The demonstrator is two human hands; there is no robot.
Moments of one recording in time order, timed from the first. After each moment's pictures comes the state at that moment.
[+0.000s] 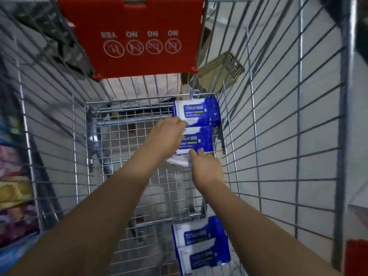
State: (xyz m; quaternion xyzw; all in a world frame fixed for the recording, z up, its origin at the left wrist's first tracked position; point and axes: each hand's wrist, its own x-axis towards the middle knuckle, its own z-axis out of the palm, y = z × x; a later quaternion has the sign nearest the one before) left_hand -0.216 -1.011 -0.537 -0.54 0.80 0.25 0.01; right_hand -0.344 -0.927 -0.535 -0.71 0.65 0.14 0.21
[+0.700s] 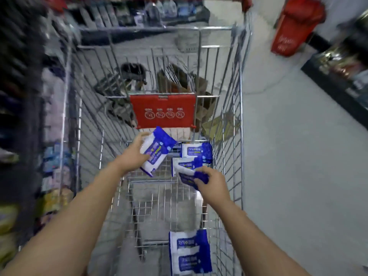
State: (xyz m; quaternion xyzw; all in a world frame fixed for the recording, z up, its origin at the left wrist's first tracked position) left_hand -0.148 -0.956 -0.350 -0.66 0.53 0.48 -0.21; right_hand -0.384 -0.897 -0.368 -0.54 0.69 -0.19 0.44
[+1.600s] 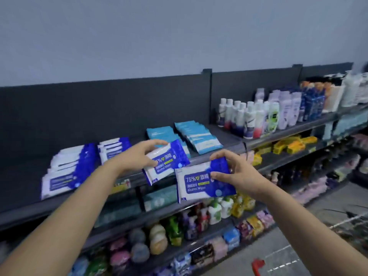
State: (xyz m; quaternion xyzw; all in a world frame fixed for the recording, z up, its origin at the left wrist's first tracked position) left_hand -0.153 -0.229 0.085 -0.90 0.18 0.04 -0.39; right_hand -0.202 -0.521 0.052 -0.78 -0.19 0.00 0.60
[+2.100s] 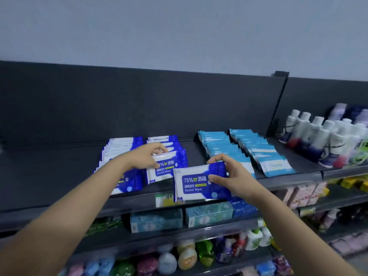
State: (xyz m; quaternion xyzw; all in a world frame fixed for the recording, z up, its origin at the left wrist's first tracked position) left_hand -0.064 -0.030 0.041 -0.93 0.03 0.04 -0.37; right_hand -0.079 -0.320 0.036 -0.79 -0.24 0.07 0.56
